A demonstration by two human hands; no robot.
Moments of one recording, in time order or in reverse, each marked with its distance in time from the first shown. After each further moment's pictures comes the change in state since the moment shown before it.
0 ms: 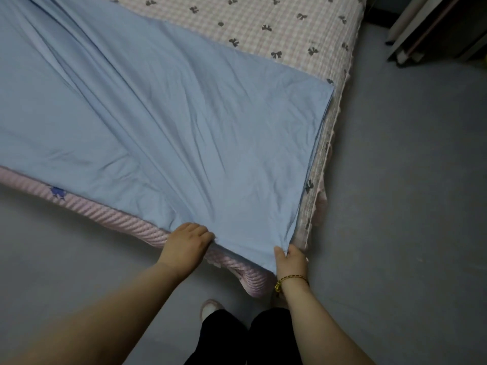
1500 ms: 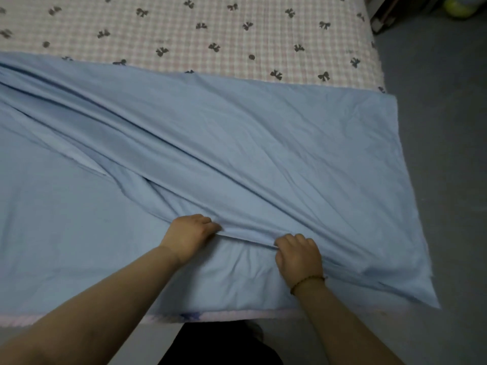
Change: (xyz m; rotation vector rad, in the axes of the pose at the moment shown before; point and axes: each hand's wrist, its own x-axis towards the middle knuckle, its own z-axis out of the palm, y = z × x) left_hand 0.069 -0.371 -0.076 -0.145 -0.064 0.398; right_hand -0.016 -0.216 0.248 -0.769 0.402 -0.756
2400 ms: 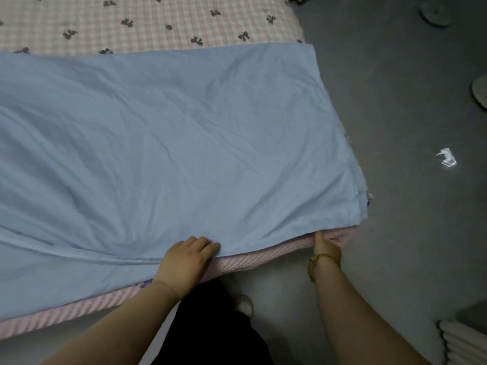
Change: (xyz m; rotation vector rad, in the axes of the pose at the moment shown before) left_hand -0.057 0.124 0.057 -0.001 0.020 0.142; right_hand -0.128 0.068 -0.024 1.119 0.342 1.737
